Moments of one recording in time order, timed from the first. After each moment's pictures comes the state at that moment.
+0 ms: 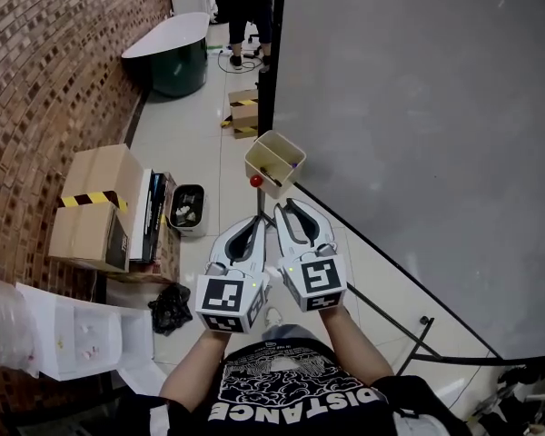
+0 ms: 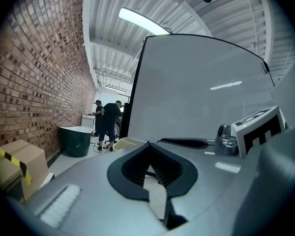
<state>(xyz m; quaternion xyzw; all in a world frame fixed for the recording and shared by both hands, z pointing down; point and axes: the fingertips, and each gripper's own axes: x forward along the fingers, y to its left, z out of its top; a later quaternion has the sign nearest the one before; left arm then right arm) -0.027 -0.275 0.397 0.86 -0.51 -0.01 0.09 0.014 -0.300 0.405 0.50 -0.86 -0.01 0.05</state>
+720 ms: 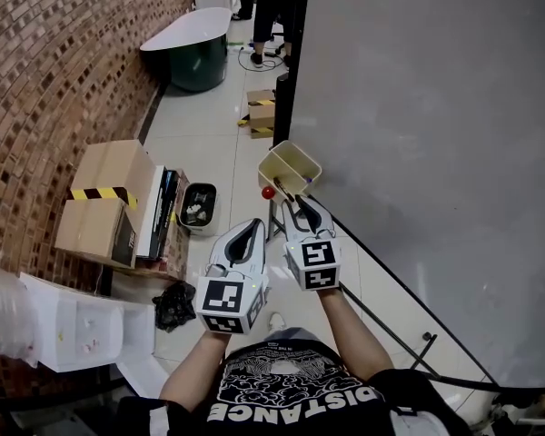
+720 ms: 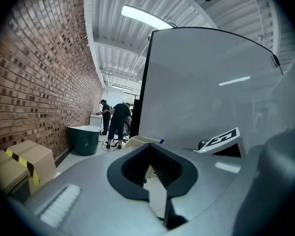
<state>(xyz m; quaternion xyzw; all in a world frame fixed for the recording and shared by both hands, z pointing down) -0.044 -0.309 0.409 0.83 -0.55 0.01 0.09 0.017 -0.379 0.468 0.50 -0.86 0.03 0.10</state>
